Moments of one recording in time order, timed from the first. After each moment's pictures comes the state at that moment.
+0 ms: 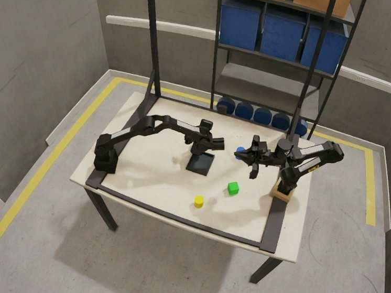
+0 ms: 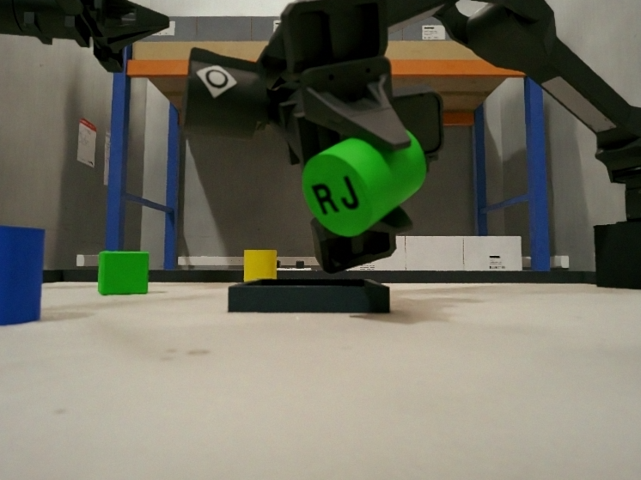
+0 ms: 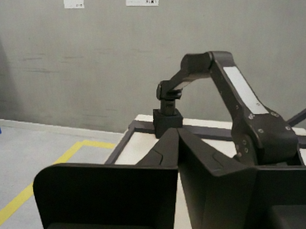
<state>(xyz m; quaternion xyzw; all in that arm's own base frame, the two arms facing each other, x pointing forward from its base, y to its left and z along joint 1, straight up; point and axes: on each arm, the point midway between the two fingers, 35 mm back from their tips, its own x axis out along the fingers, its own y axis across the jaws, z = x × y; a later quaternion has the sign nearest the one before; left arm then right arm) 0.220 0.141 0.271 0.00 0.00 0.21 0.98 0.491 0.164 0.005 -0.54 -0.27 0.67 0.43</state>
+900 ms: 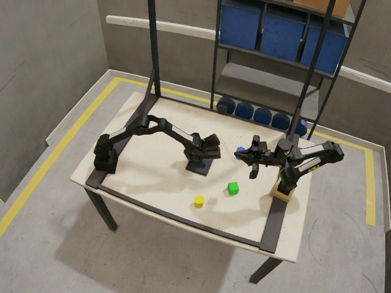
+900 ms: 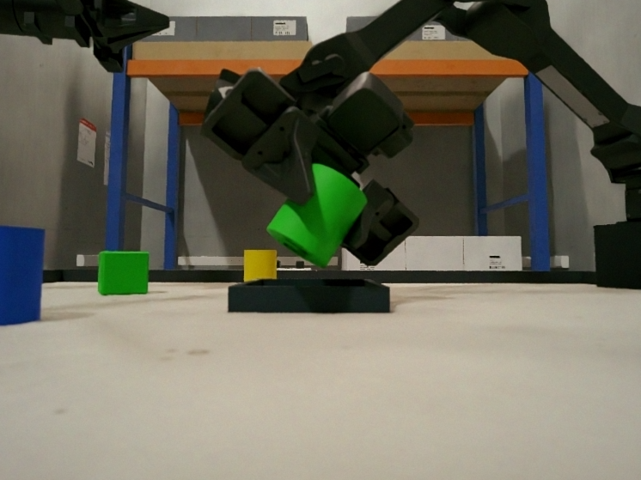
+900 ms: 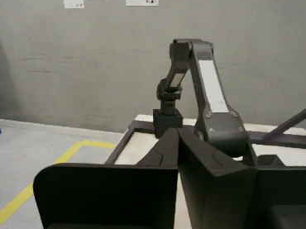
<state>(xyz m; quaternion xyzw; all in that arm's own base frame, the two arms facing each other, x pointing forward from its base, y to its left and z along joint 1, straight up) 0.220 0.141 0.271 0.00 0.00 0.21 0.98 0.503 0.108 -0.007 -0.41 -0.01 0.65 0.64</state>
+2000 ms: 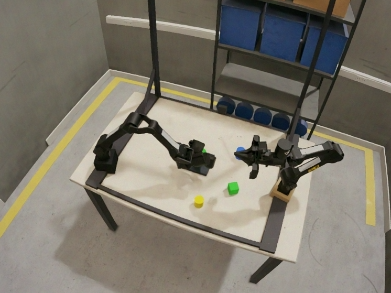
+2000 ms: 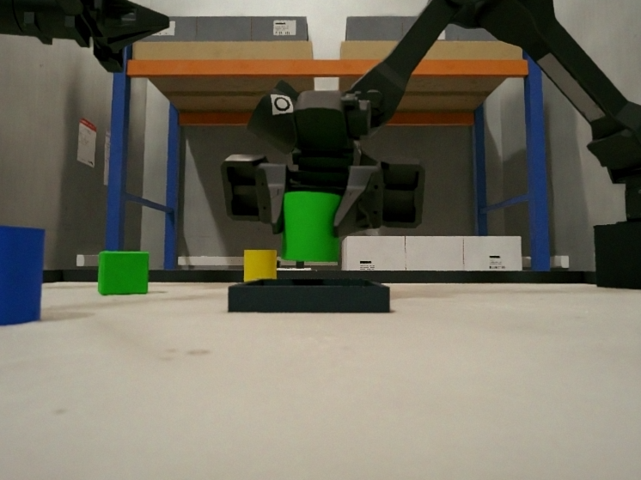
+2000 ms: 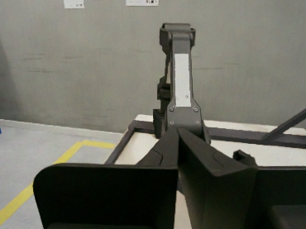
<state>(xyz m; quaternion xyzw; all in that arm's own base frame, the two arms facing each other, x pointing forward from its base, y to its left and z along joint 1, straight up) 0.220 0.141 0.271 0.00 0.00 0.21 0.98 0.494 0.048 -0.008 -0.16 0.21 0.49 0.83</state>
